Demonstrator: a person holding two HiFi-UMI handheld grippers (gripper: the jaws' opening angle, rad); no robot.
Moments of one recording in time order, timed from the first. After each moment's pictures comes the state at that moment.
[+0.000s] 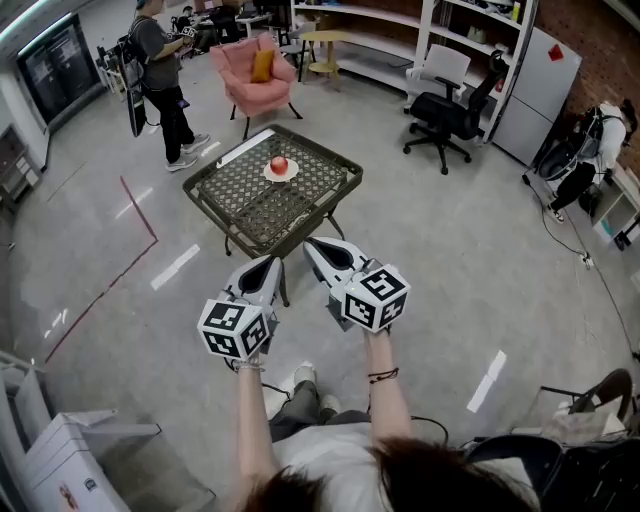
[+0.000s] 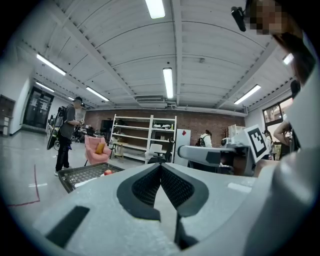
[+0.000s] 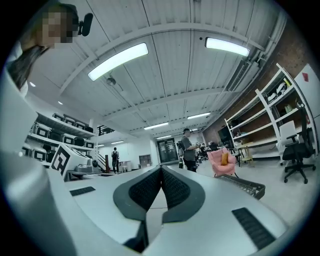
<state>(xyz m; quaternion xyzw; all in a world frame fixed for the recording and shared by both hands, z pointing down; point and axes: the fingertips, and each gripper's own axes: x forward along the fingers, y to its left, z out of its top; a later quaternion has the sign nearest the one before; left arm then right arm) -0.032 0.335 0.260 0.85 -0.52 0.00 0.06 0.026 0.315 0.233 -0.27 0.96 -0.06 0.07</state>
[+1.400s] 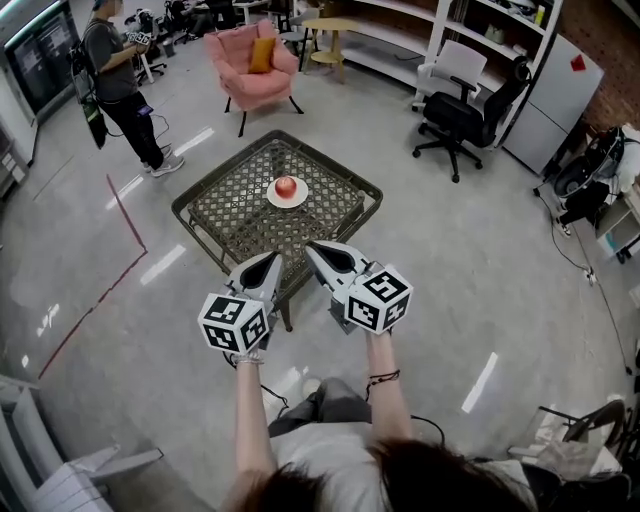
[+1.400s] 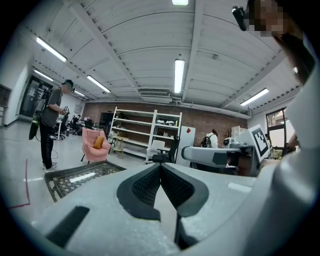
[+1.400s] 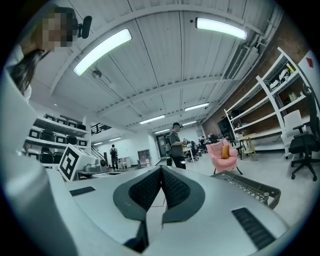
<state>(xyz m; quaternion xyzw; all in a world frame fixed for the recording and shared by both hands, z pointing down) -0.111 0.106 0.295 0.86 -0.50 0.01 0.10 -0.055 0.097 0.269 -0.27 0.96 -0.09 0.04</state>
